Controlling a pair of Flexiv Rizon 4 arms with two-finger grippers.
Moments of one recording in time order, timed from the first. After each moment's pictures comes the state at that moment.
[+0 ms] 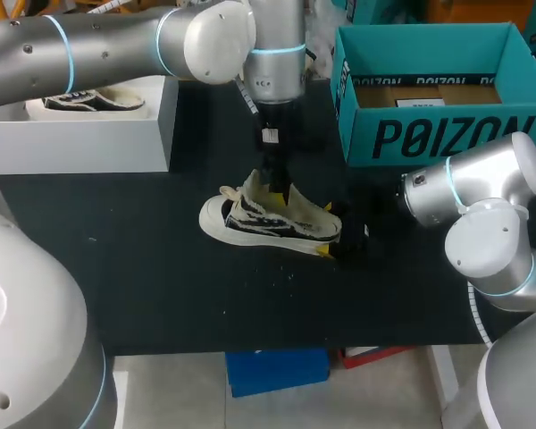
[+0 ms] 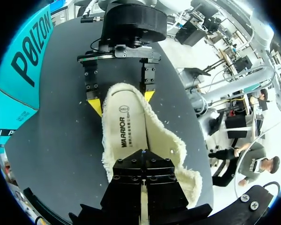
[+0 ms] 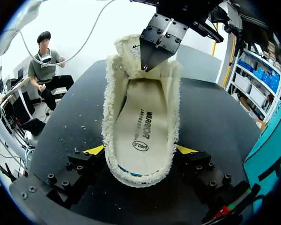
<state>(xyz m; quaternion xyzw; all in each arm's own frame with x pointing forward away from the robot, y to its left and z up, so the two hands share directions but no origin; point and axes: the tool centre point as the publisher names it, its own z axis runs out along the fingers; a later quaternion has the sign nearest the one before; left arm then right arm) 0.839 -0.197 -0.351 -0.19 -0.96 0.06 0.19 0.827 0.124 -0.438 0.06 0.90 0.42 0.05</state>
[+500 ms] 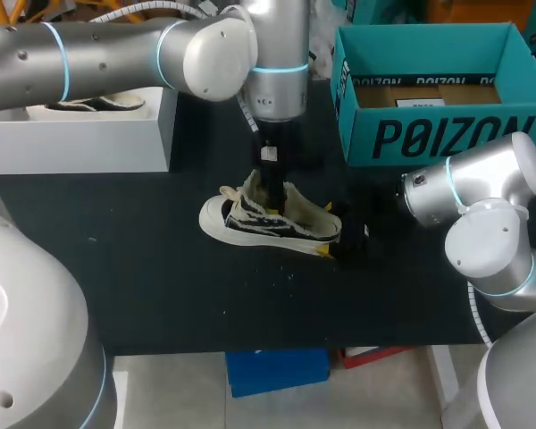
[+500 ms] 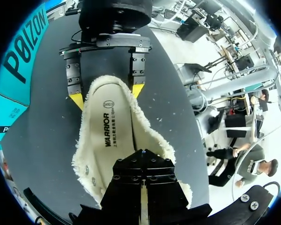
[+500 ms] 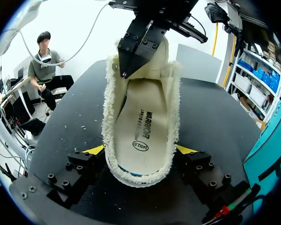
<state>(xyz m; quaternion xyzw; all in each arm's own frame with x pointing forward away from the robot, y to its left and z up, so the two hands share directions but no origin) 0.815 -0.186 -0.366 -0.18 -0.96 0.03 0.19 0.827 0.124 -0.438 0.06 0.90 0.42 0.05</state>
